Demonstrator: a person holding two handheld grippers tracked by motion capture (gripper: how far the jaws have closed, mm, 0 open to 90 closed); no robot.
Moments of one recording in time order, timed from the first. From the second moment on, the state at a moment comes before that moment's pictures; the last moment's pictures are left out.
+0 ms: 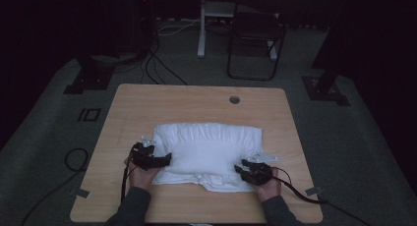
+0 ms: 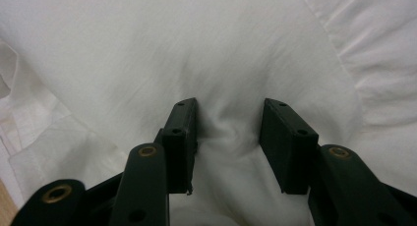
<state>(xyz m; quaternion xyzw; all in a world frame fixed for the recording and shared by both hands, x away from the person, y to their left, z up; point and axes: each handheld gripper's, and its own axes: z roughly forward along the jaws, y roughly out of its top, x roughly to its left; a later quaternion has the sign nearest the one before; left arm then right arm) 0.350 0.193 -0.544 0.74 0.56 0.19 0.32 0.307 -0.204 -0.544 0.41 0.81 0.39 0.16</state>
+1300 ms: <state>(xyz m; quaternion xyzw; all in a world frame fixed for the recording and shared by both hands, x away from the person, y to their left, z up) 0.339 0.177 -0.532 0.76 0.51 0.14 0.37 0.308 -0.199 -0.529 0.41 0.81 0.39 0.17</state>
